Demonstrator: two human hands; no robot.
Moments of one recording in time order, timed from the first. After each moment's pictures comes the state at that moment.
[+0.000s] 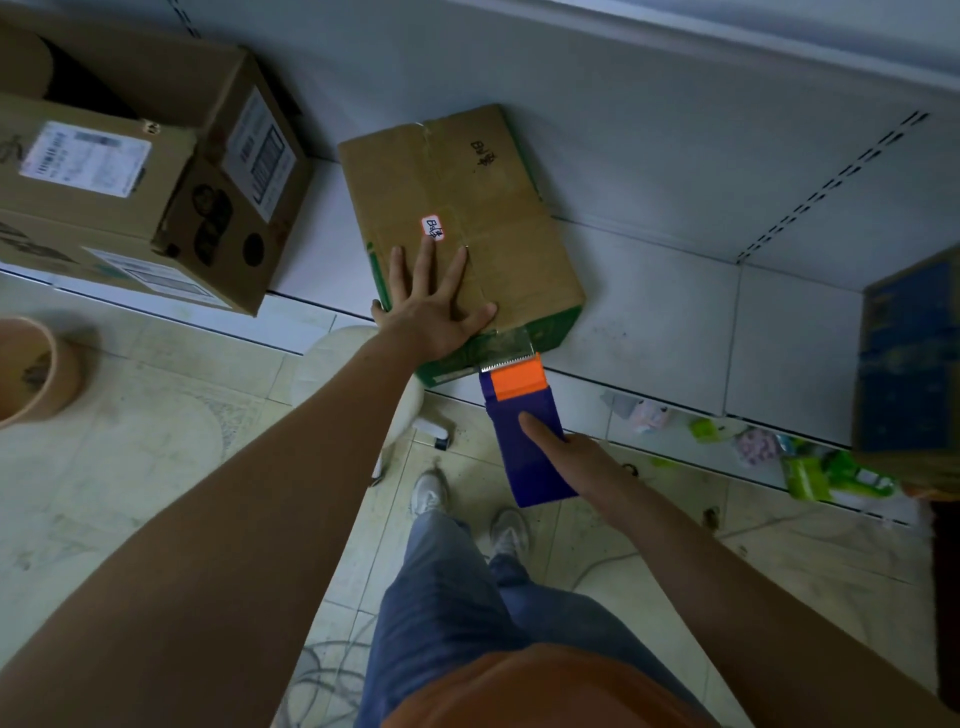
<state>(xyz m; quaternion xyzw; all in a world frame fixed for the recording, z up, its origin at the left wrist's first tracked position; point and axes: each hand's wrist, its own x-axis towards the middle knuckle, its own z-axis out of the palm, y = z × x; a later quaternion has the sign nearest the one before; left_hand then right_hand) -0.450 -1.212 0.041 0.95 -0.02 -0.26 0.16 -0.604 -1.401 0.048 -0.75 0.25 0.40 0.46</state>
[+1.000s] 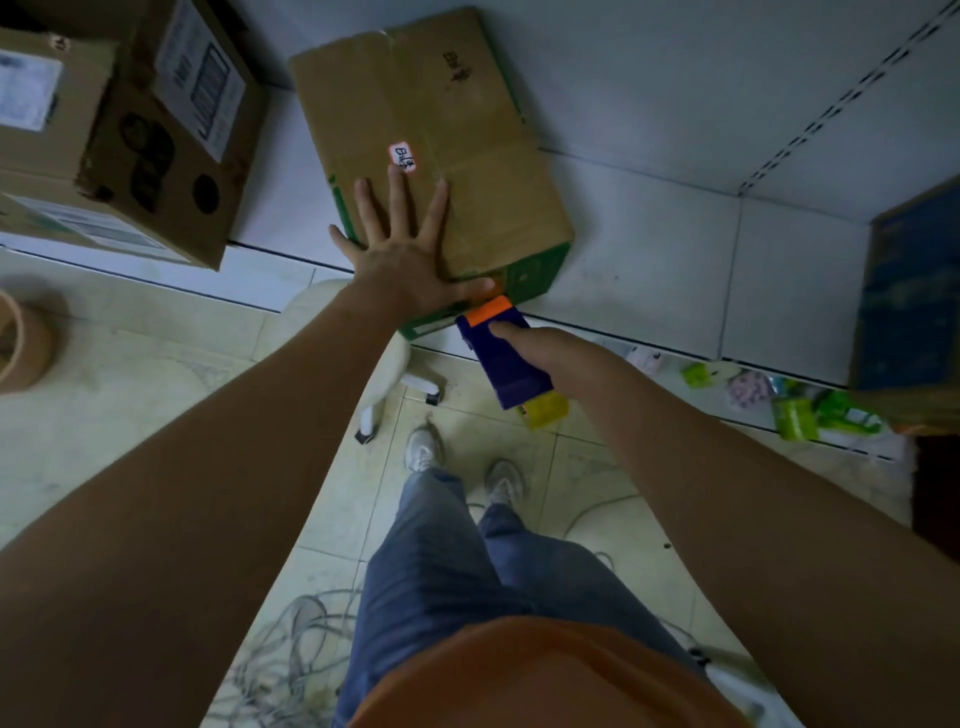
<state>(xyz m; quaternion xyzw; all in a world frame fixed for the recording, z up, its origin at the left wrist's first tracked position) -0.451 -1.221 0.033 0.97 -0.06 -0.23 0.06 -0.528 -1.390 0.005 -0.65 0.35 0.44 0.51</state>
